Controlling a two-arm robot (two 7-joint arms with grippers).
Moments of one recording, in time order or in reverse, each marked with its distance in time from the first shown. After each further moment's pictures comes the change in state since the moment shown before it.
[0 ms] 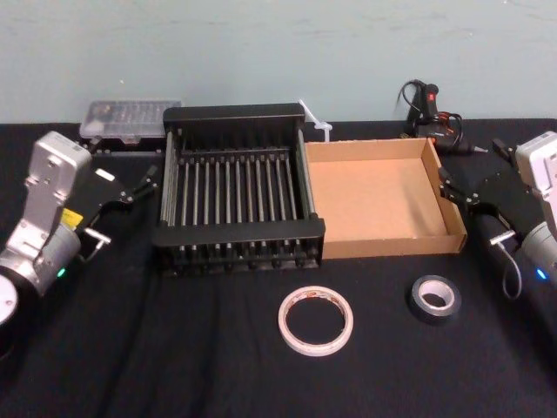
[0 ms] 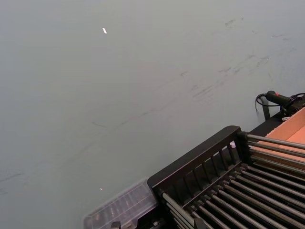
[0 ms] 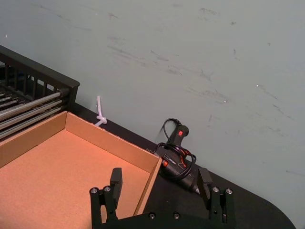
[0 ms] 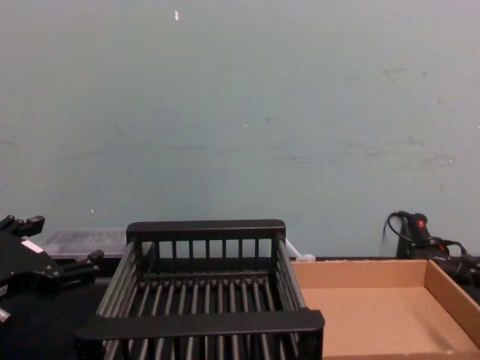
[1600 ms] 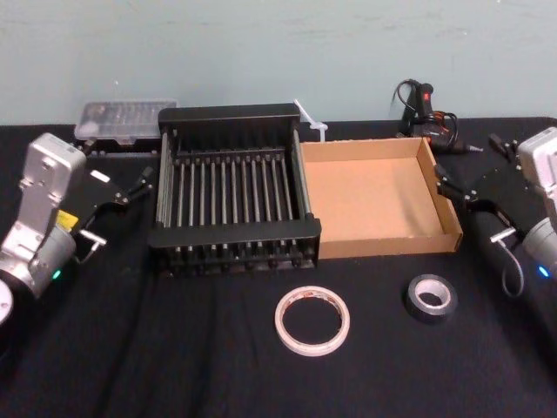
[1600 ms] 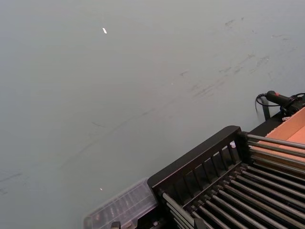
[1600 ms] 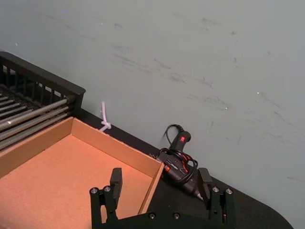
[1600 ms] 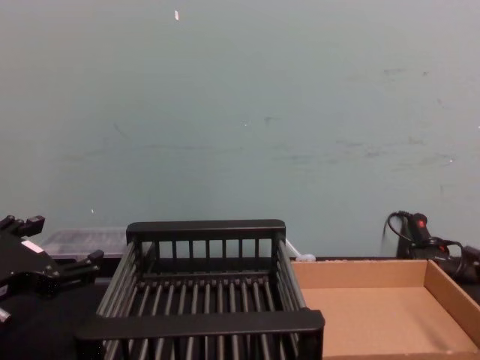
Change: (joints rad) left arm 0.000 0.000 0.000 0.000 0.000 0.000 0.000; right arm -0.026 0.014 0.030 -0.042 0.008 0.001 0.034
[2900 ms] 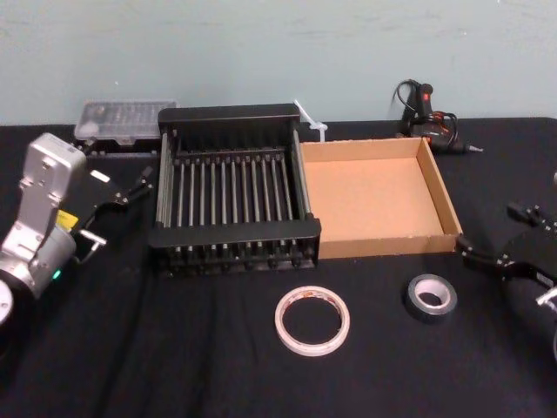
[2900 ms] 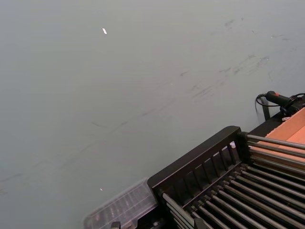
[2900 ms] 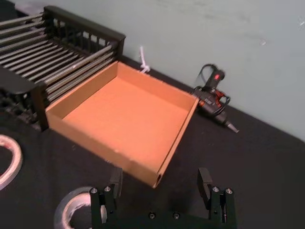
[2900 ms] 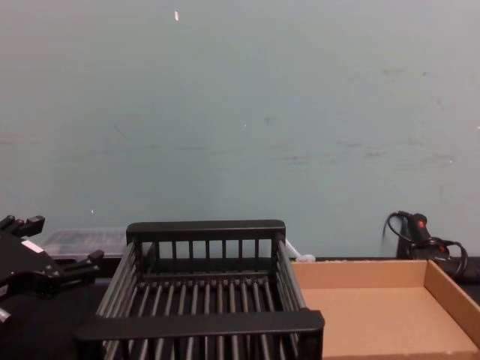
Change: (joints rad) left arm 0.000 0.000 0.000 0.000 0.000 0.000 0.000; right arm -0.318 0.162 0.210 -0.390 0.158 0.383 0.123
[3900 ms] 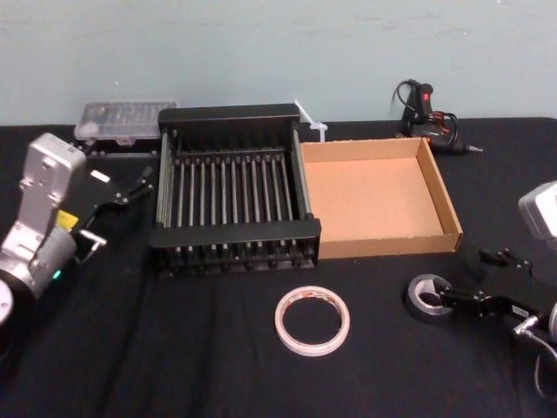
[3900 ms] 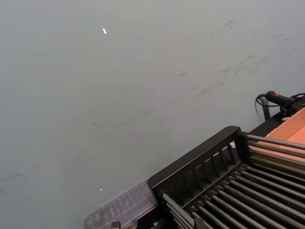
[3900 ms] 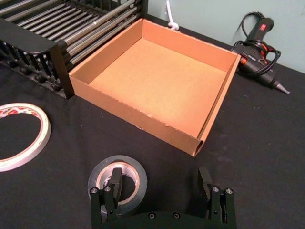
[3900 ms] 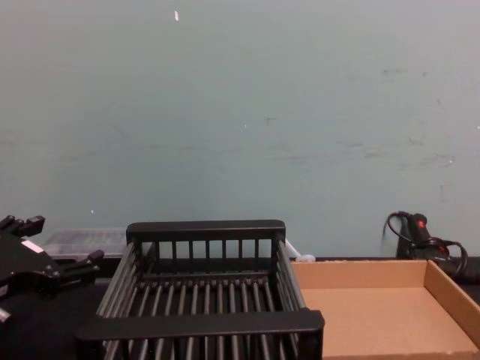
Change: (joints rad) left arm 0.000 0.000 0.000 0.000 0.000 0.000 0.000; right arm 0.018 -0.075 -0.019 0.049 -0.016 0.139 0.105
